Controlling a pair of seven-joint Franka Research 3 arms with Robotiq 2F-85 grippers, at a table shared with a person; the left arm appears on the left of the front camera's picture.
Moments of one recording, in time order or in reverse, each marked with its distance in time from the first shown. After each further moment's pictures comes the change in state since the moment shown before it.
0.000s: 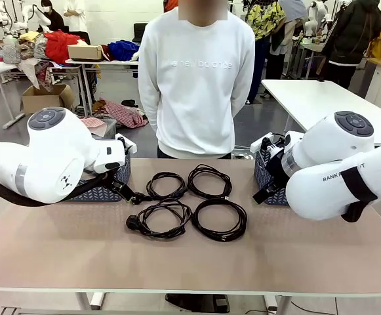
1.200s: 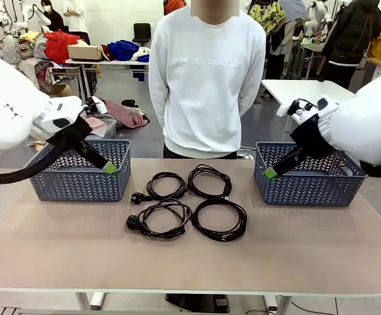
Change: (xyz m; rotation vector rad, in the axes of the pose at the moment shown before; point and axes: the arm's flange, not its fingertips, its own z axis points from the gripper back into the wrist) left arm 0.010 0.073 0.097 -0.317 -0.158 -0.173; right arm 0.012 -0.048 0.096 0.257 -0.156 0.059
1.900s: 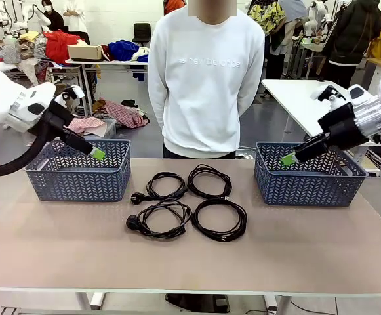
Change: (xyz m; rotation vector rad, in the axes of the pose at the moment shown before) left arm -0.011 0.040 0.026 -0.113 -0.116 0.056; right arm -0.016 -0.037 0.040 0.158 -0.130 -0.036
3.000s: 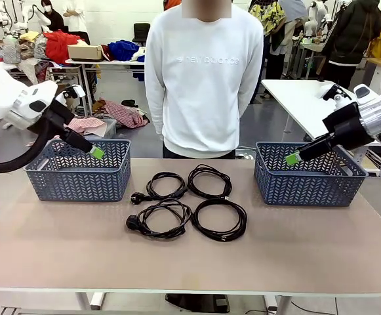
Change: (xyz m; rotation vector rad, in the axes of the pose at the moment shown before) left arm 0.005 0.004 0.000 0.019 0.033 0.020; right arm -0.003 0.001 0.005 -0.014 0.009 -0.033
